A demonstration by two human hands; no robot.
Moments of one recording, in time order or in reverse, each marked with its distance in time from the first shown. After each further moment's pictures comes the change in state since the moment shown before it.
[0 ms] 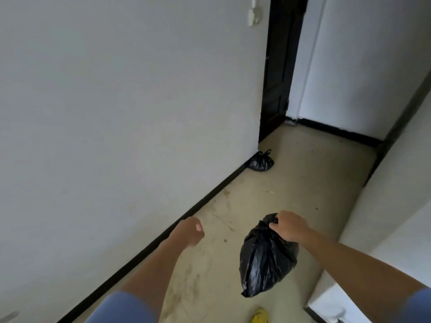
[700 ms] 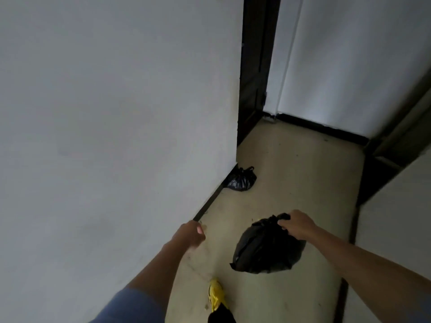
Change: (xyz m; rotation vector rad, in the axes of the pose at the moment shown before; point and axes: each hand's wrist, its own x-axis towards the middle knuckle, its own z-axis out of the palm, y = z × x) left_hand 0.487 0.198 -0.094 0.025 -0.186 0.089; right_hand 0.459 0.069 -0.153 0.440 -0.043 0.313
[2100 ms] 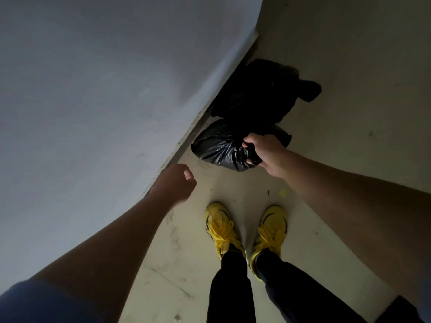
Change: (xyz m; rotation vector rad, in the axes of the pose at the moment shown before) left_hand 0.766 -0.023 0.169 0.021 -0.232 -0.294; right_hand 0.789 -0.038 0.241 0.684 -0.362 0.491
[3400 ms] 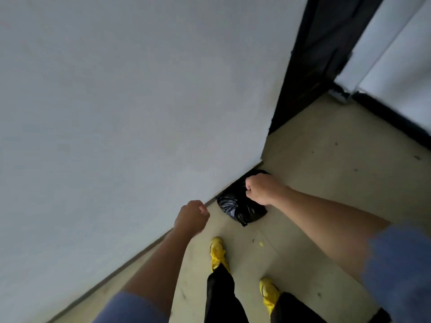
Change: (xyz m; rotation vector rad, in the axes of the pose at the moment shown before) left_hand -0.470 0.089 -0.152 -0.344 0.359 -0.041; right_hand -0.506 -0.147 -0.087 -1.613 -0.031 -0.839
